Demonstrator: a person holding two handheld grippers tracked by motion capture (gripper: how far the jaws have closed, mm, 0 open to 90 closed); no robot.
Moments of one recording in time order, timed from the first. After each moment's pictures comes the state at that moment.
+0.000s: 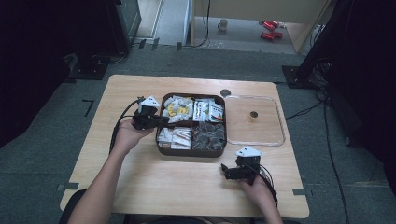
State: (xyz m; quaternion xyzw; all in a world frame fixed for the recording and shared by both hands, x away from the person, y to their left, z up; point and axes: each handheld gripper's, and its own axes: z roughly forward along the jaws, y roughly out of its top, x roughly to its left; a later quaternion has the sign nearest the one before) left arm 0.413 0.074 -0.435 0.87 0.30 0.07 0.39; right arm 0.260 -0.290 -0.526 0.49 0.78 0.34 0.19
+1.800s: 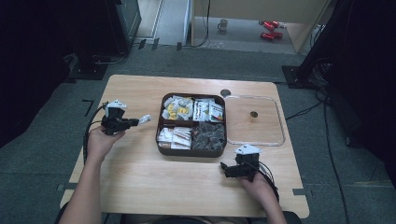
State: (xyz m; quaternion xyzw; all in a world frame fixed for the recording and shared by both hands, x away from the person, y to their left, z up) left arm 0.412 0.169 -0.460 0.82 0.43 0.09 0.36; right arm 0.269 -0.291 -0.526 0.47 0.79 0.34 0.18
